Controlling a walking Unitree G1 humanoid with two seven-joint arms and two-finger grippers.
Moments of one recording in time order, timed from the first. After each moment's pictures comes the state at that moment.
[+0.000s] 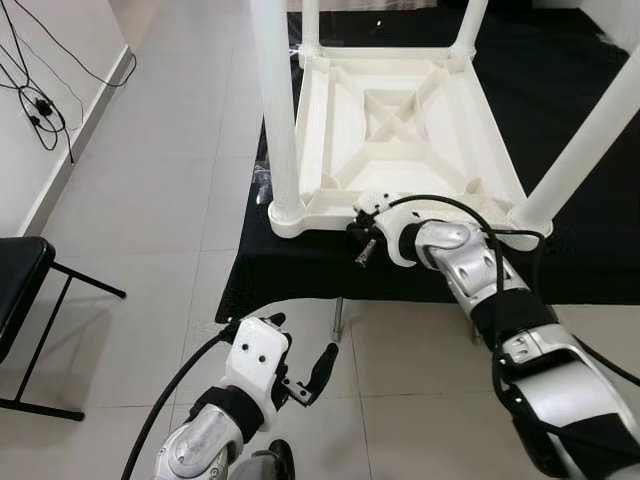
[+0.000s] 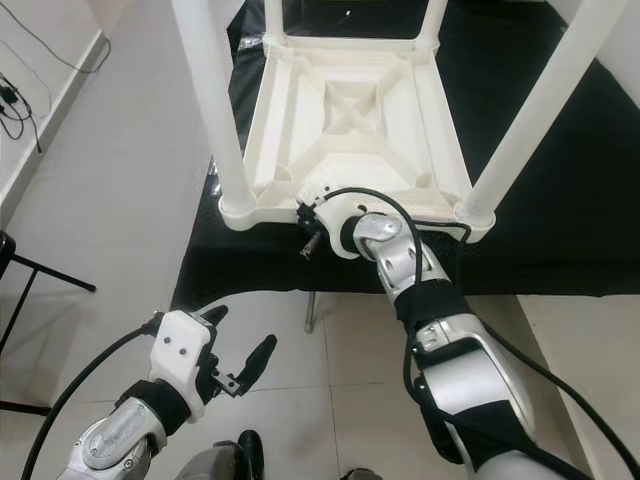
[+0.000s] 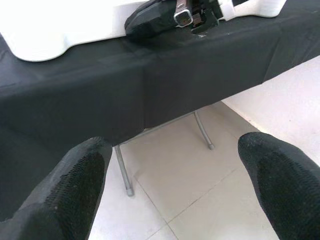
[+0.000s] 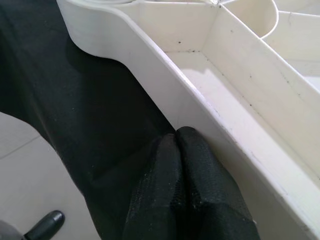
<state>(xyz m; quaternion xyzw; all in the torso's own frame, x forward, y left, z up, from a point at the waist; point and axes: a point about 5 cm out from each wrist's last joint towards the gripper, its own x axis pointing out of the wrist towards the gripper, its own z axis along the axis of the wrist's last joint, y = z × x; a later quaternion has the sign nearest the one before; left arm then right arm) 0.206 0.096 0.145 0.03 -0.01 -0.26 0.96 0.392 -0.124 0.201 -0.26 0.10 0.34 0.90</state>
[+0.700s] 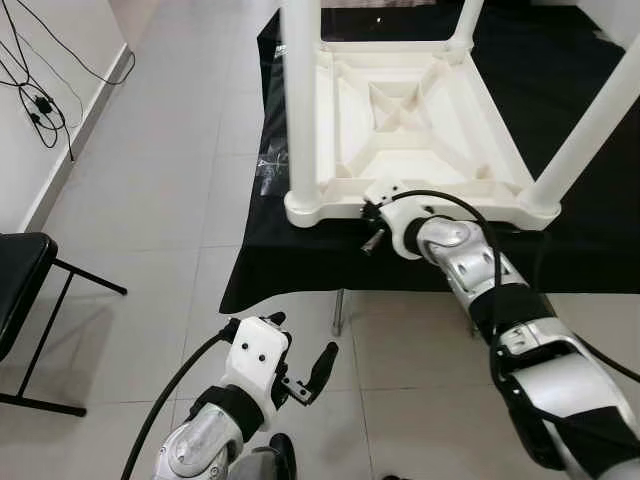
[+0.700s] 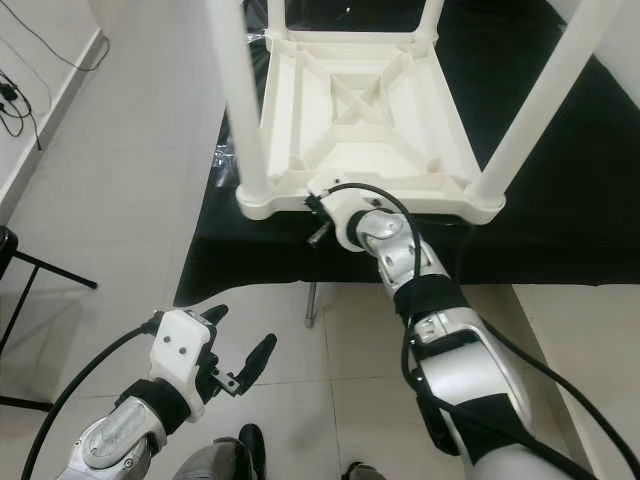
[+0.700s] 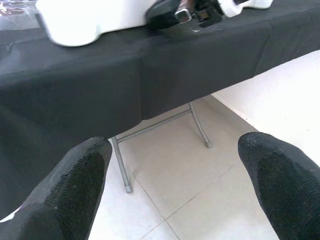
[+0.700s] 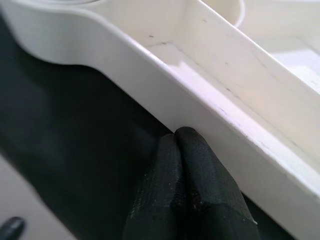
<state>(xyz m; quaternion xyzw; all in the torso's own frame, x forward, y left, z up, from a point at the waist) 0.206 0.096 0.145 0.03 -0.01 -0.26 0.96 0.403 -0.154 0.203 -0.27 0.11 0.21 0.93</state>
